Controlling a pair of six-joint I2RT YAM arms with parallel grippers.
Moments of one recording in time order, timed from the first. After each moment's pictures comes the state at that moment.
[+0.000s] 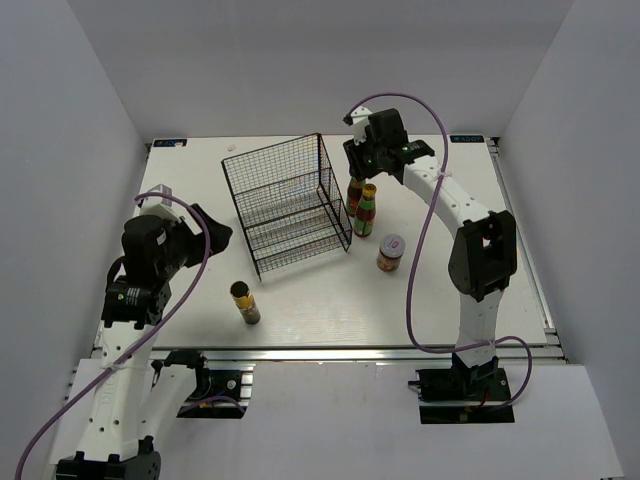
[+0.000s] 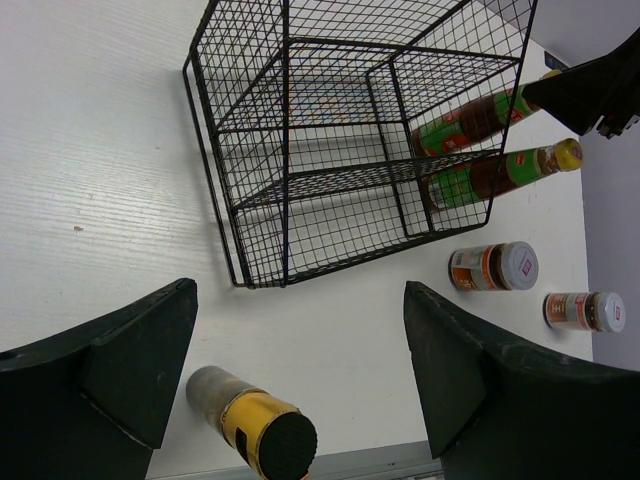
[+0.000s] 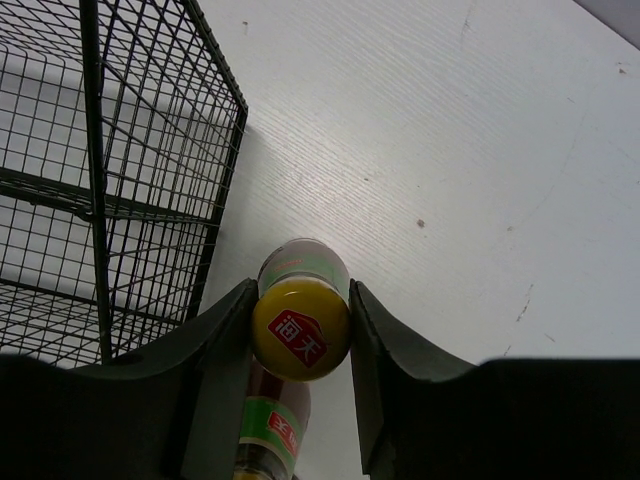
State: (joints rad) left arm -0.07 0.72 0.94 -0.66 0.15 -0.52; right arm 0.45 1.99 1.84 -0.52 -0.12 -0.16
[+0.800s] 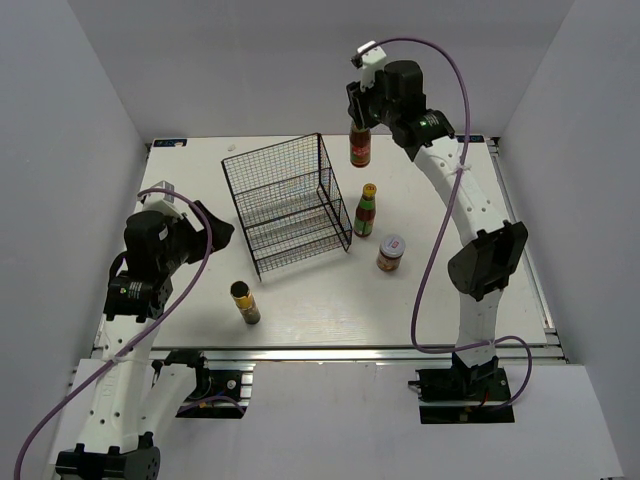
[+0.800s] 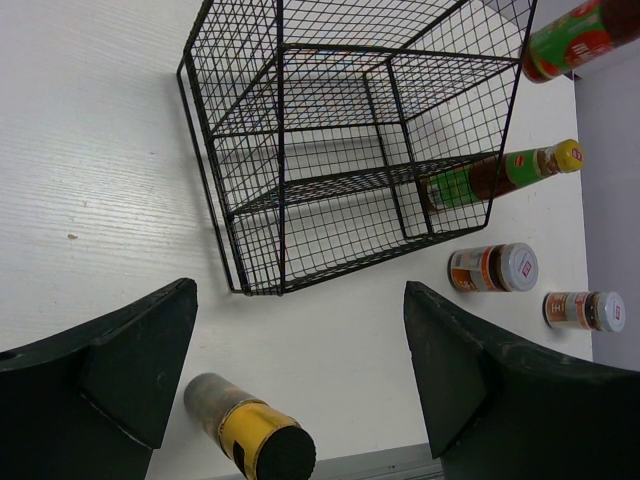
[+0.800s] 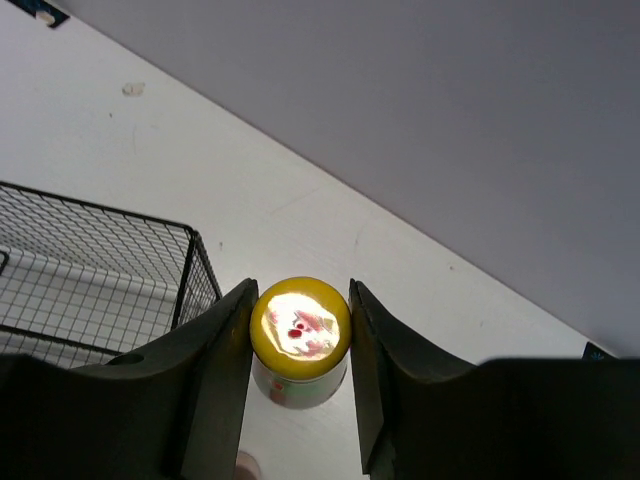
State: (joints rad) left arm -0.07 0.75 0.94 -0.63 0.16 -0.52; right arm 0.45 2.00 2.20 -0.51 -0.09 -0.20
